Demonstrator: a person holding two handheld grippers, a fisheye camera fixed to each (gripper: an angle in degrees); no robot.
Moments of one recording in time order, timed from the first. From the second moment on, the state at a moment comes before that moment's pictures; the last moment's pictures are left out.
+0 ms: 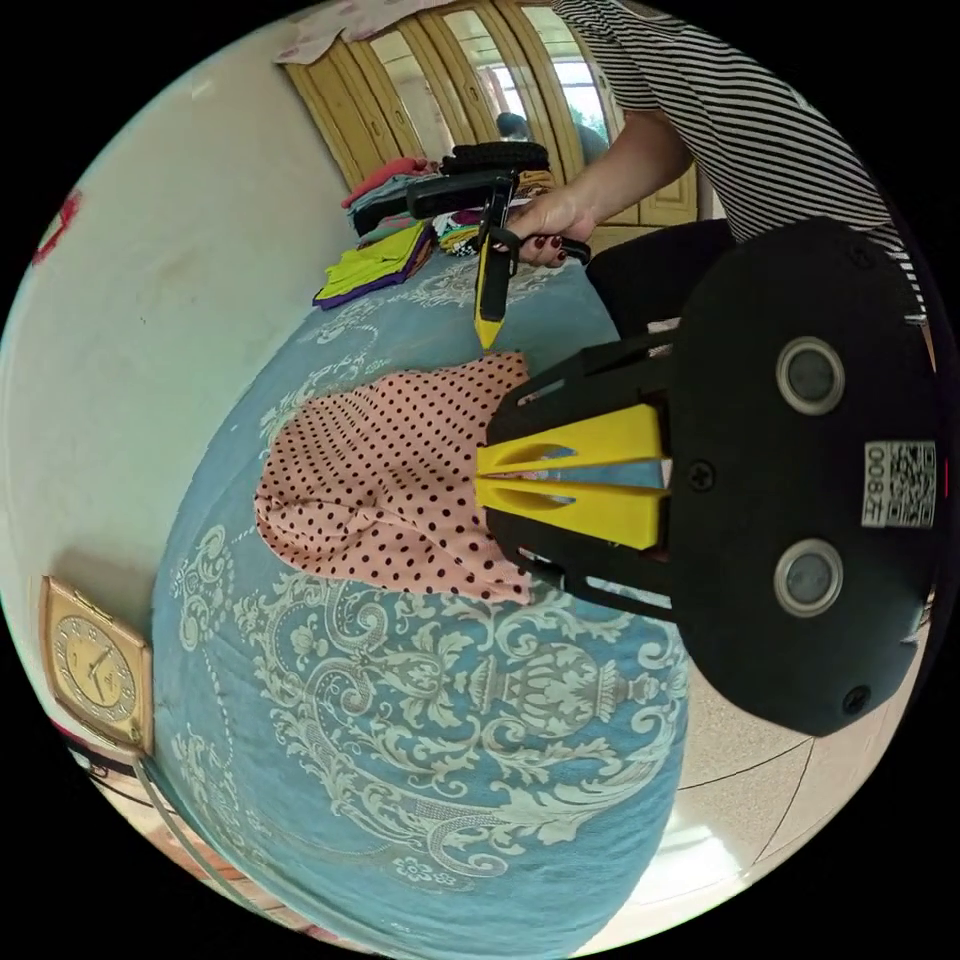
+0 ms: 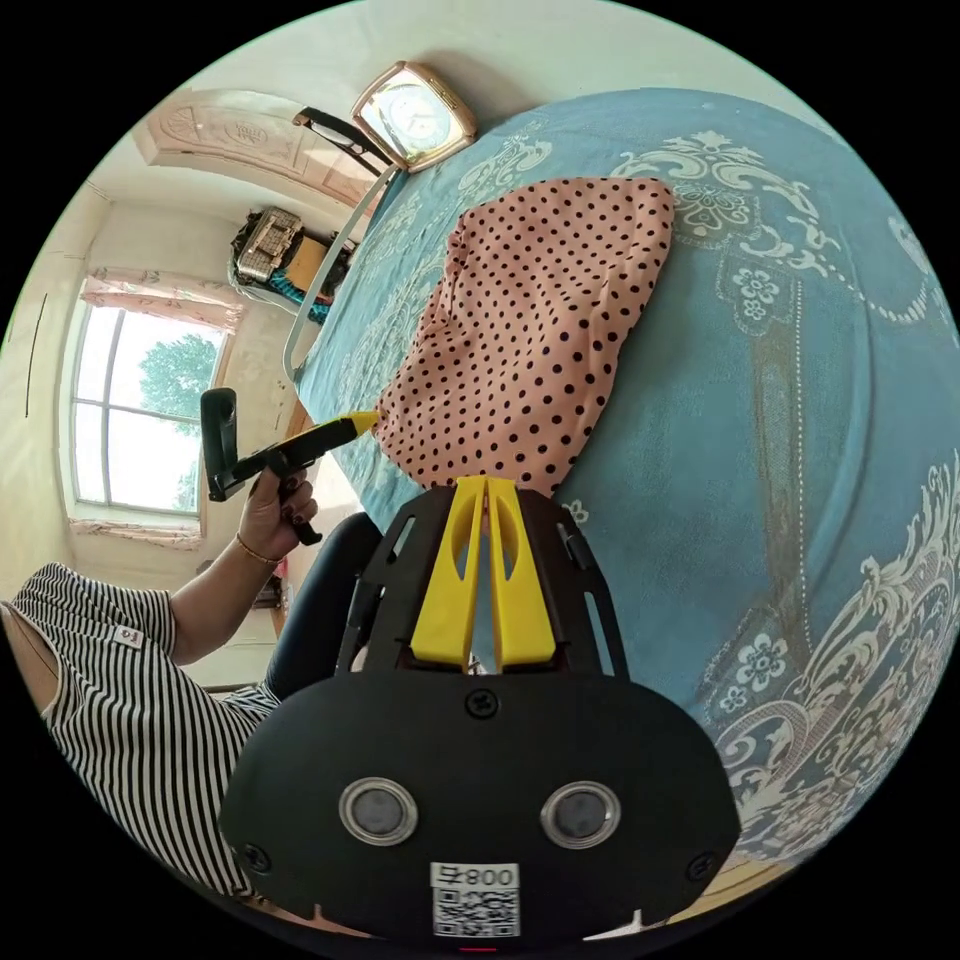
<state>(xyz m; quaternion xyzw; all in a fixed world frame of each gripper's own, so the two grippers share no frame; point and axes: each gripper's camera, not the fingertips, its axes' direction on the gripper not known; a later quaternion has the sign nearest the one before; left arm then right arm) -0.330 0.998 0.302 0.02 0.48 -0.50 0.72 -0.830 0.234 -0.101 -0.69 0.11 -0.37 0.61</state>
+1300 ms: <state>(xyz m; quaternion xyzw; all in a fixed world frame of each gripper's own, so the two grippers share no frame) -0.257 0.683 0.102 0.01 0.38 -0.14 0.91 -0.737 0.150 -0.219 -0.67 0.13 -0.31 0.66</state>
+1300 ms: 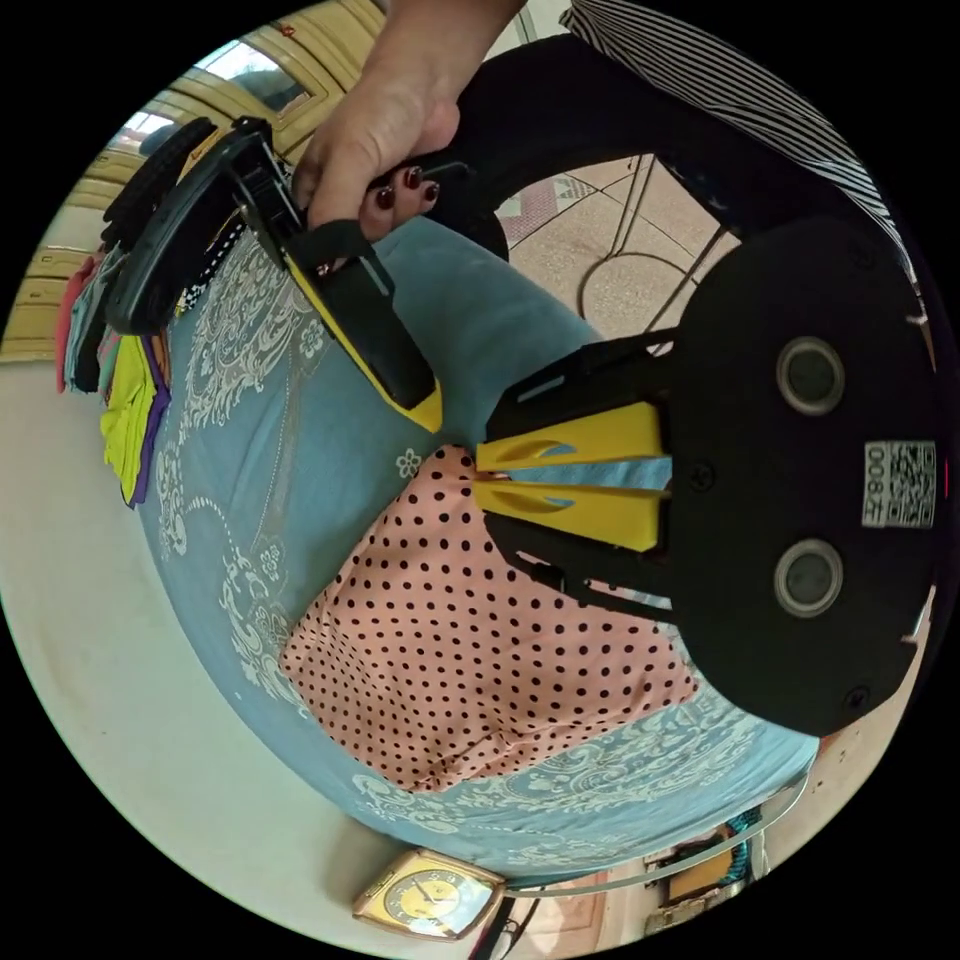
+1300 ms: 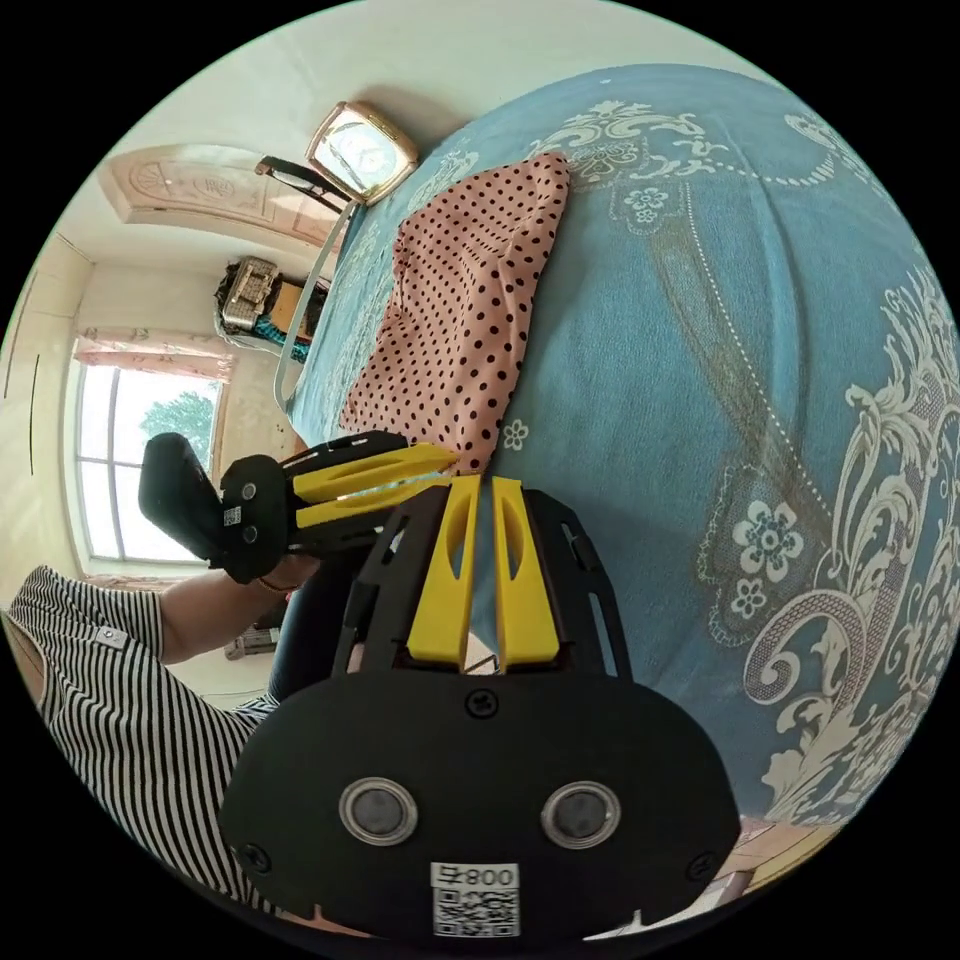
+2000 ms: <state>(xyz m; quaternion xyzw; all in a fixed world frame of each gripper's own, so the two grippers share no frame) -0.289 0.747 0.106 0.05 0.41 -0.20 0.89 -0.630 0.062 -0.201 -0.68 0.03 0.00 0.74</state>
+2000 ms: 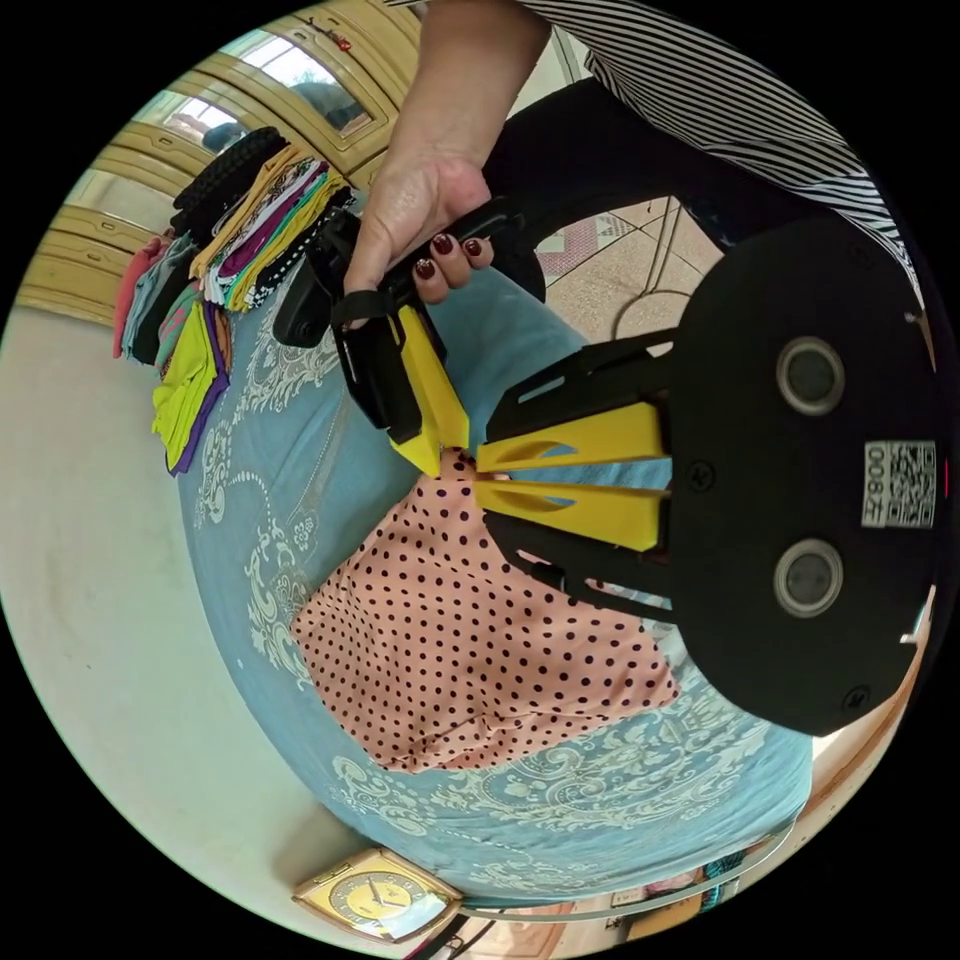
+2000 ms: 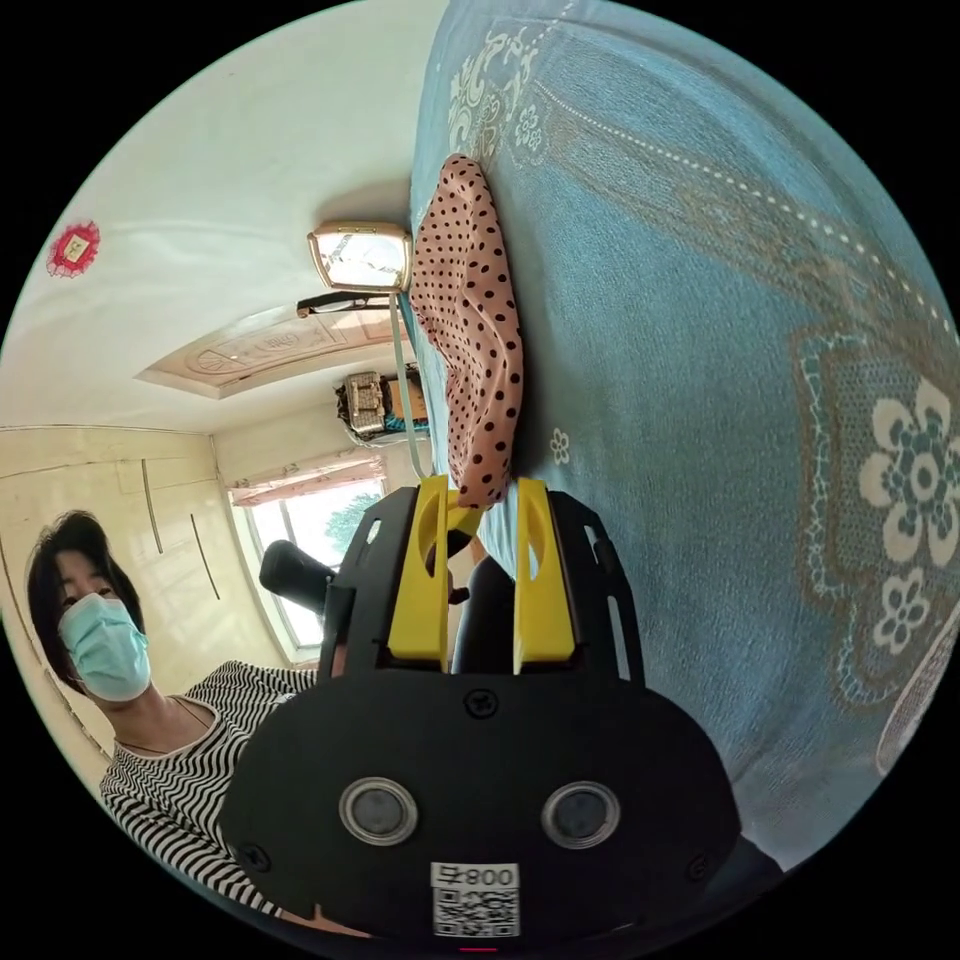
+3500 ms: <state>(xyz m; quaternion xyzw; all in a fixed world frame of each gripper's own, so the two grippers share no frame) -0.306 1.141 0.312 0.18 0.61 -0.72 0.27 -0.740 -0.107 -0.249 -0.69 -0.04 -0.01 0.72</state>
